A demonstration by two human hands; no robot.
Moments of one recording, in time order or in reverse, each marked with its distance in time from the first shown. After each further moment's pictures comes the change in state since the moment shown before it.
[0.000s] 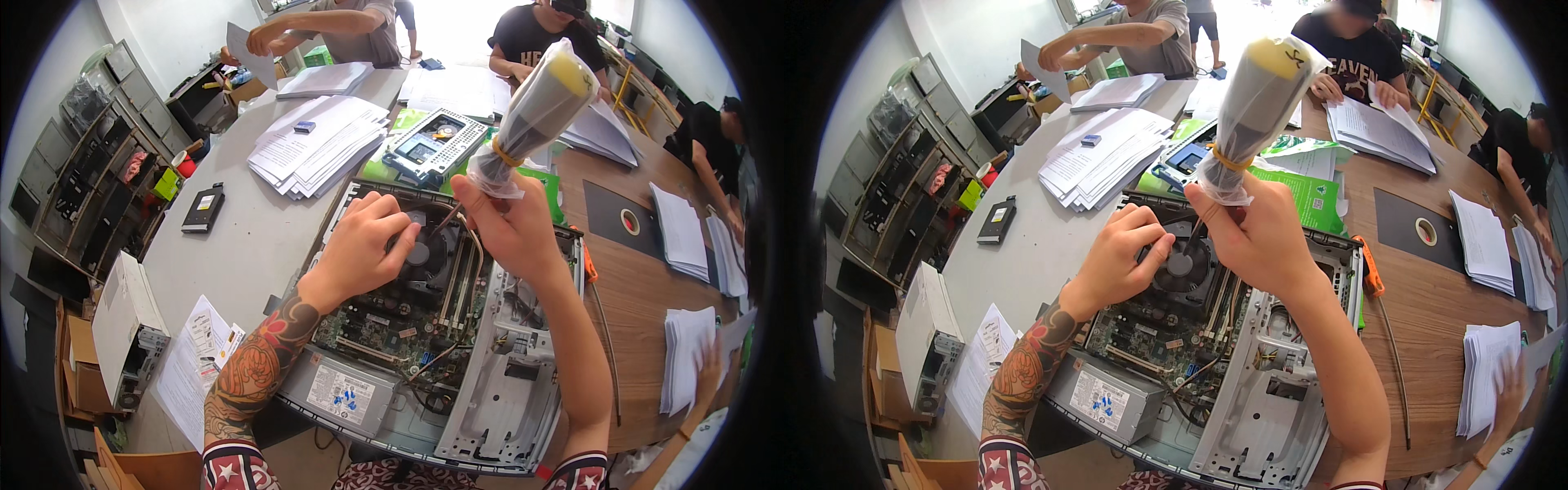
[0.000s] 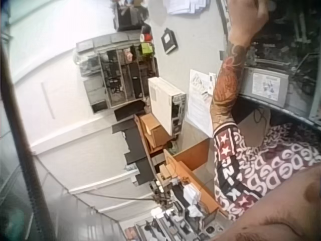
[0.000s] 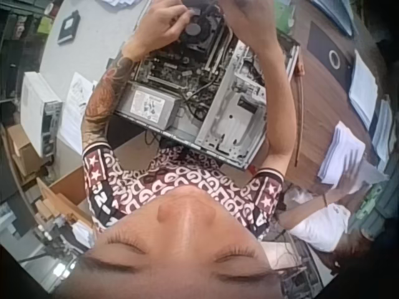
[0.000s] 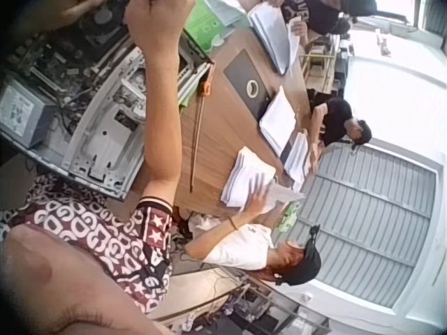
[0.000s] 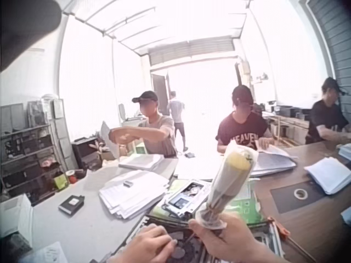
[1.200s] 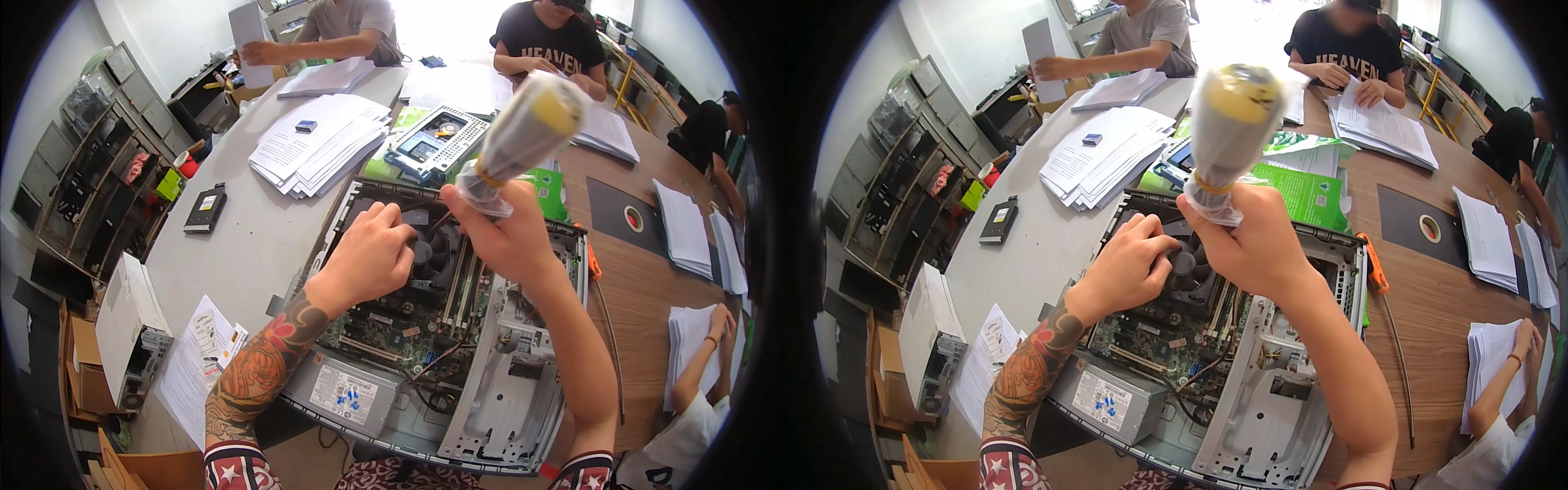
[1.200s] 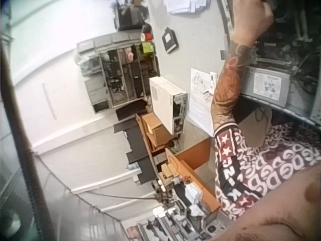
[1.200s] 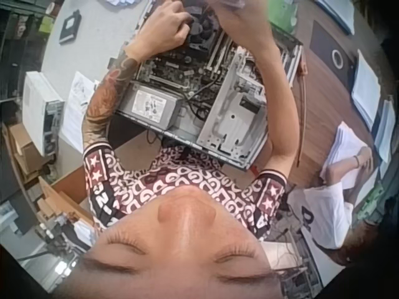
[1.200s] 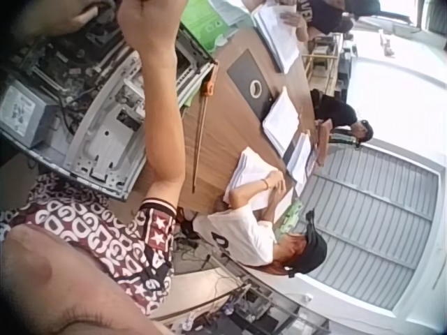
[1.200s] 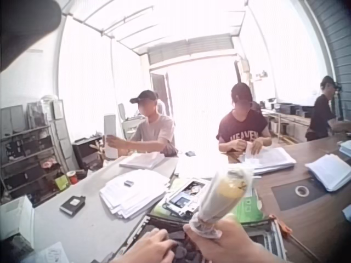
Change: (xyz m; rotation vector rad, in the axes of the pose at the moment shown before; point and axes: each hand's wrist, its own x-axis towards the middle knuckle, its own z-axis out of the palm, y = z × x) left_hand -0.008 0.002 0.007 0.112 -0.189 -0.066; right_hand -0.003 0.003 0.004 -0.044 -0.037 -0.128
